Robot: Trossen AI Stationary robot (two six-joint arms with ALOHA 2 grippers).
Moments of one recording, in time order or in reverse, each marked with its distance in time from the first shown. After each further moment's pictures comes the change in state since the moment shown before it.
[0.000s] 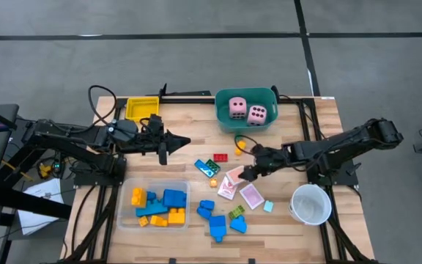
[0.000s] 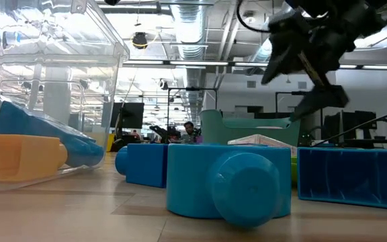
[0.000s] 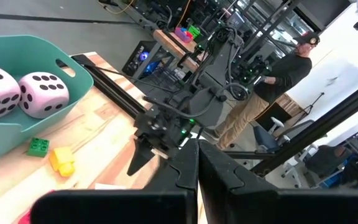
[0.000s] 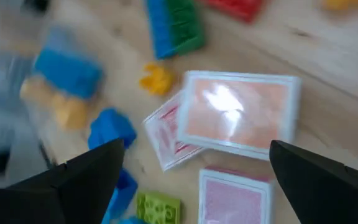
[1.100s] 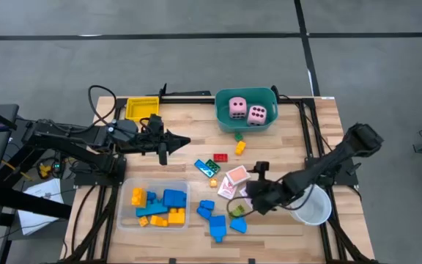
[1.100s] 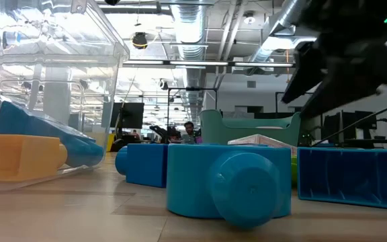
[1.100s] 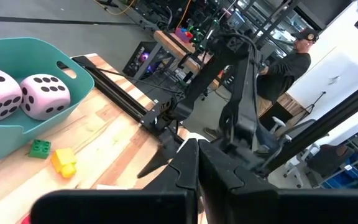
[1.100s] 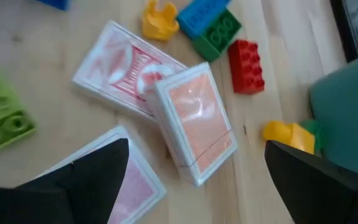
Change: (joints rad) left arm 0.000 0.000 0.000 0.000 -0.004 0.005; right arm 0.402 0.289 0.198 -0.276 0.654 -0.810
